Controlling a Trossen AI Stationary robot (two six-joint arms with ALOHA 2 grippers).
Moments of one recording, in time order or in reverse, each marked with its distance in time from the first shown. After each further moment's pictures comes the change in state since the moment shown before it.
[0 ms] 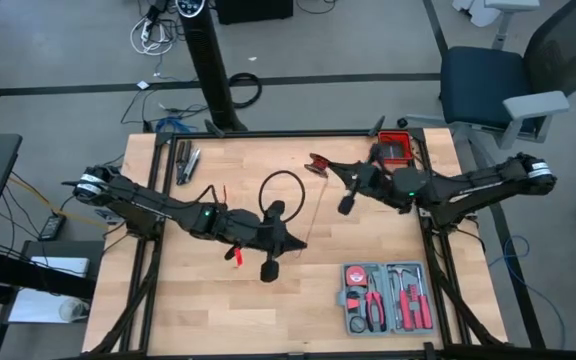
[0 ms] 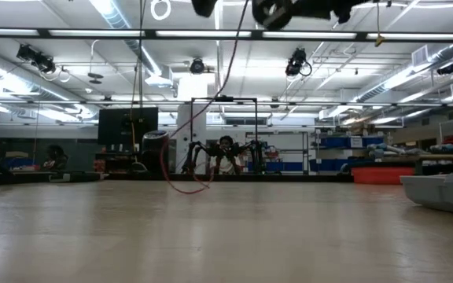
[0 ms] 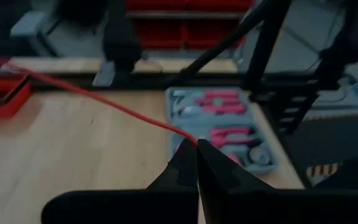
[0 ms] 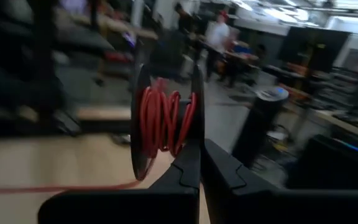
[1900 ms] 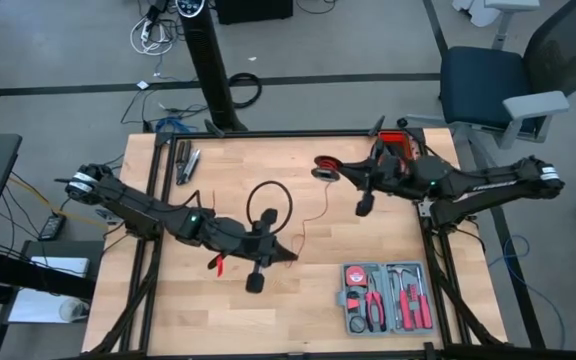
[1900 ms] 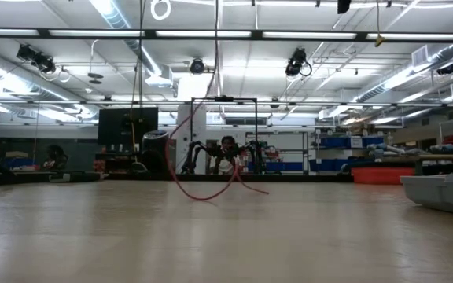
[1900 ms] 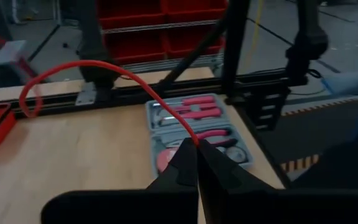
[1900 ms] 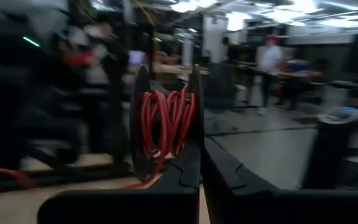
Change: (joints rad) left arm -0.076 -0.066 0.000 -0.050 -0.029 0.066; right arm -0.036 -0.137 0.000 -0.008 -0.291 0.135
